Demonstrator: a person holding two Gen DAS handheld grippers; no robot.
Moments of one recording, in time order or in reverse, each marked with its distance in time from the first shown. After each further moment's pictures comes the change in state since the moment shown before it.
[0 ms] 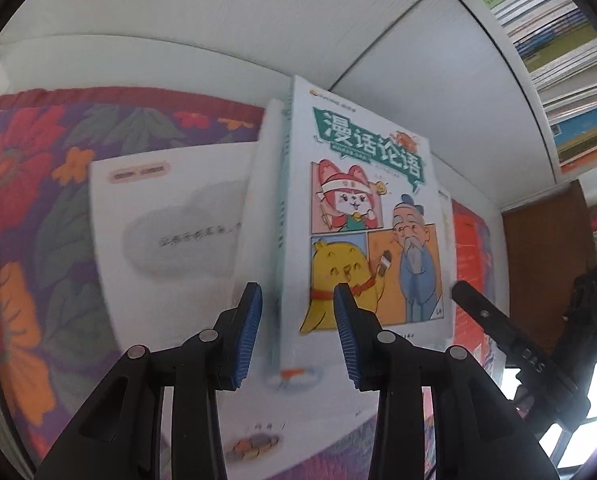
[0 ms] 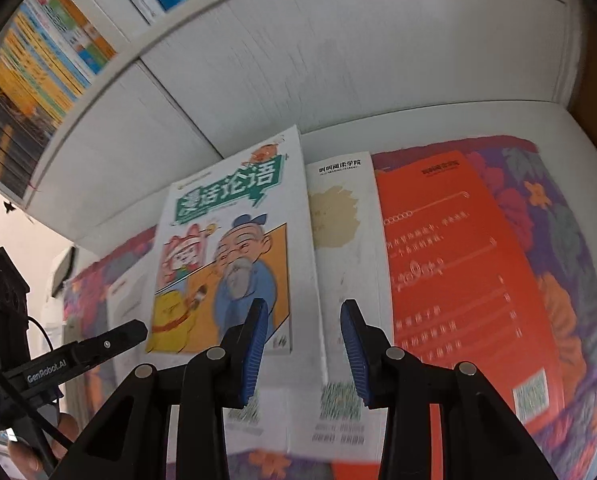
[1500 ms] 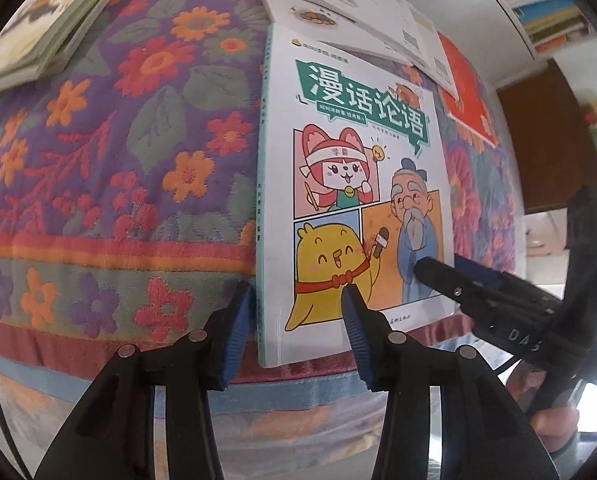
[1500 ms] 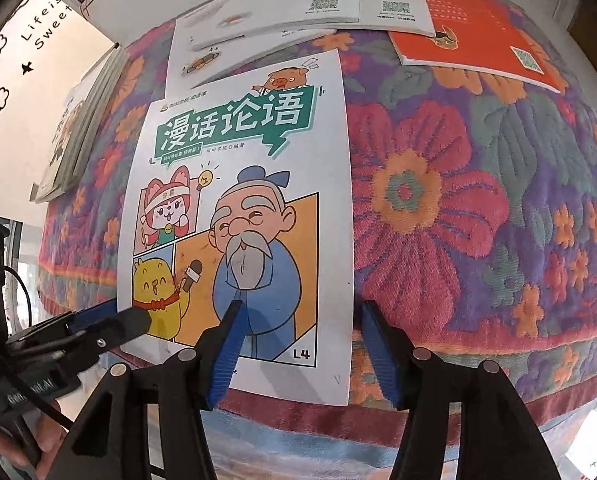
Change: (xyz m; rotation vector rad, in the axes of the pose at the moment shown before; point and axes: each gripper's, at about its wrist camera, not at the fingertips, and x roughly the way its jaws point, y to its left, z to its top) left arm -0.084 0.041 -0.285 -0.011 0.164 0.080; right arm -0.078 0.016 -0.246 -0.201 0.357 -0.025
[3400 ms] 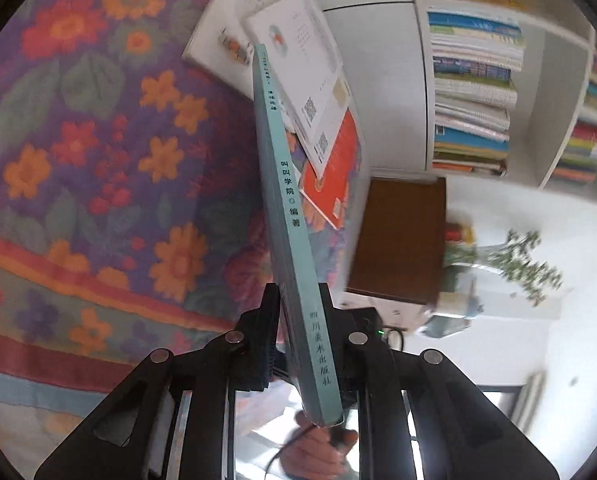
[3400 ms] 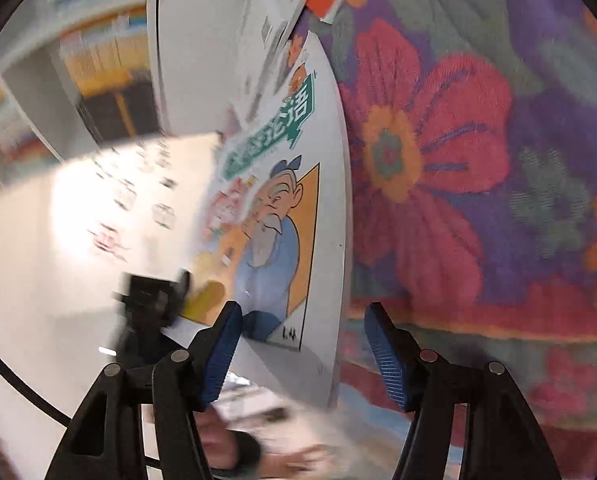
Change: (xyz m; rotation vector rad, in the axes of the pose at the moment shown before) left arm -0.005 0.003 0.034 -0.416 -0.040 -0.702; right arm 0.029 -0.107 -0.020 0.469 0.031 0.975
